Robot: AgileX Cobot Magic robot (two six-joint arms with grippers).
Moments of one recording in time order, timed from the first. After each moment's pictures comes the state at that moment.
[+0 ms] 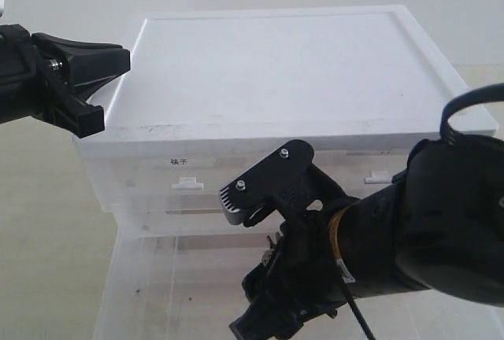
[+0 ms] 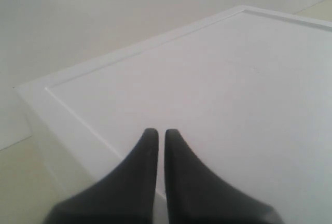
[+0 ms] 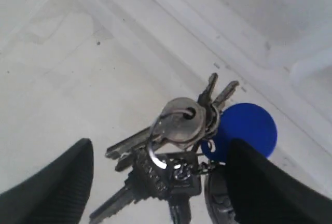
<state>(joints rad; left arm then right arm) -0.20 1.26 -0.58 0.96 -0.60 -0.70 1.02 1.46 -0.72 -0.30 0.40 0.48</state>
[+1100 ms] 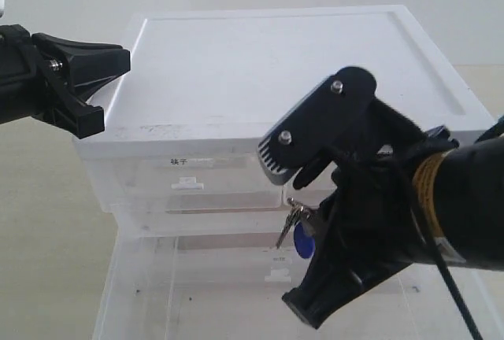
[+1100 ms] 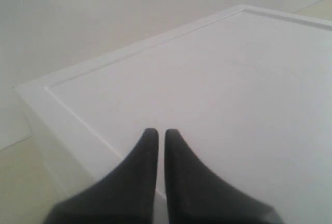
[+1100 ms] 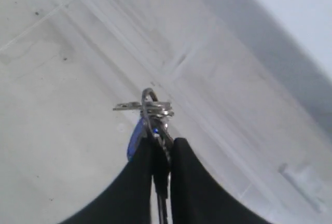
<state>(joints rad) -0.20 1.26 -0.58 0.96 -0.60 -0.70 1.11 1.18 -0.76 -0.58 0.69 0.58</state>
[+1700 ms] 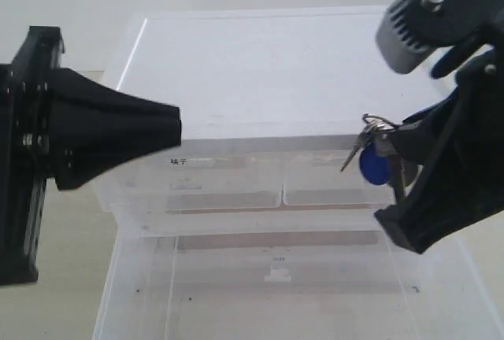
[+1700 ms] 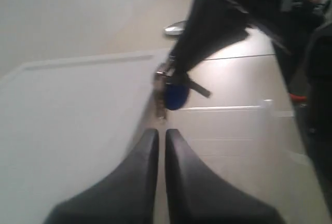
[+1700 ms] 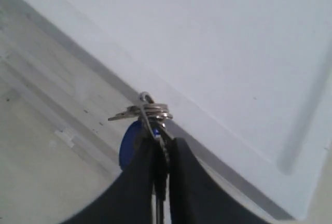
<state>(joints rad) -0.25 1.13 -0.58 1.47 -1.03 -0.90 1.15 0.95 -0.83 -0.71 0.93 0.63</state>
